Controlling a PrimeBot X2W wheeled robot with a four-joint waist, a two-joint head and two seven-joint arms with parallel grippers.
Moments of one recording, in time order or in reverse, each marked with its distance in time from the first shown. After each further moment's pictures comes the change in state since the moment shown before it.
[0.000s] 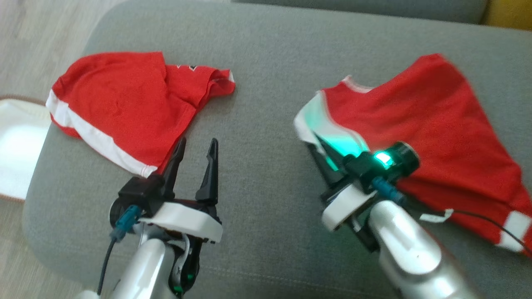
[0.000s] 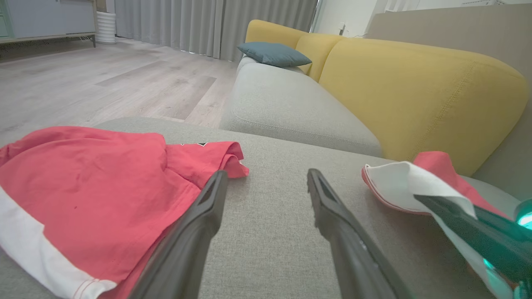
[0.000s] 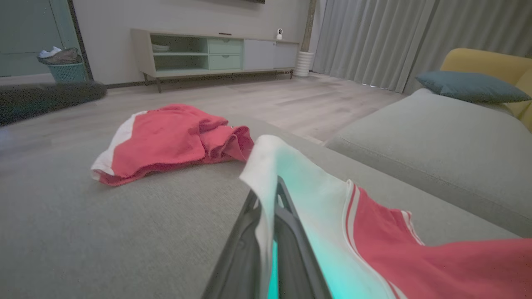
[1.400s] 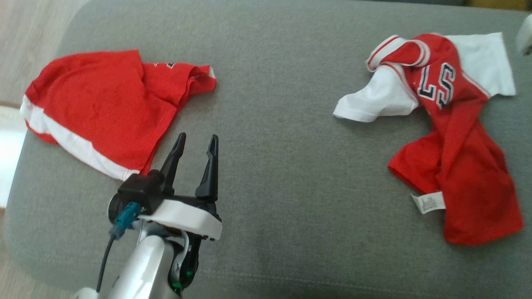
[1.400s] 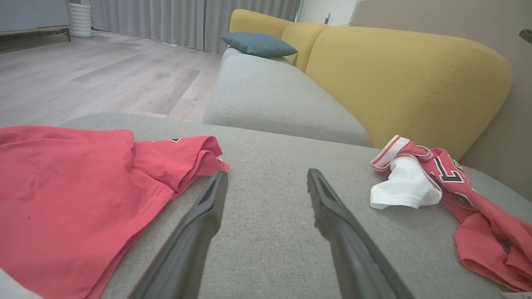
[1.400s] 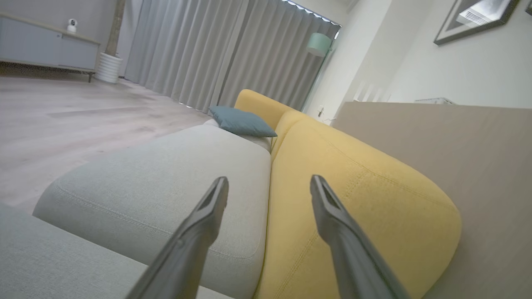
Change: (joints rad) left arm -0.007 0.000 0.010 -0.002 0.015 -0.015 0.000; right arm -0.548 -0.277 -0.529 0.275 -0.242 0.000 0.028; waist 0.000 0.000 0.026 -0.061
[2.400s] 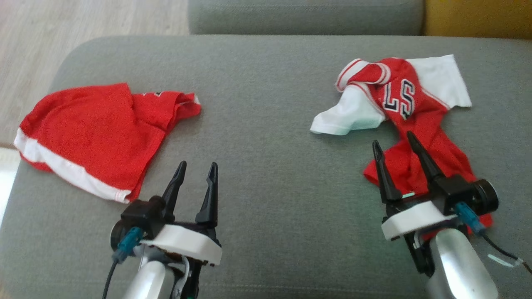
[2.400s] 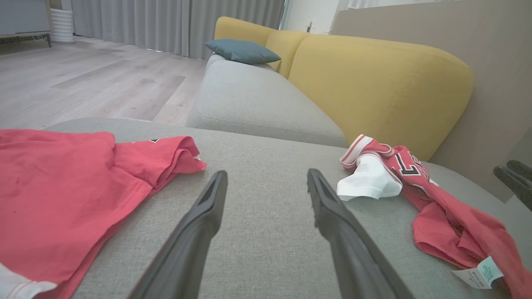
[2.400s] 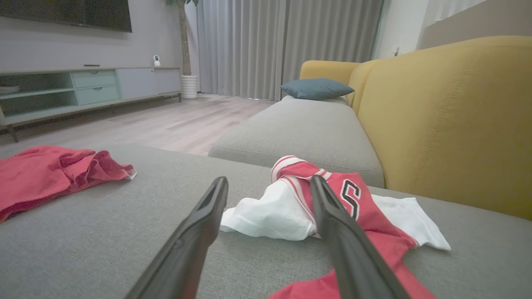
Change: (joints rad) left arm 0.105 0.002 0.005 -0.017 0.001 0.007 0.000; right arm 0.815 0.286 0.157 -0.534 0.221 0.000 -0.030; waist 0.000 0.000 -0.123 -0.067
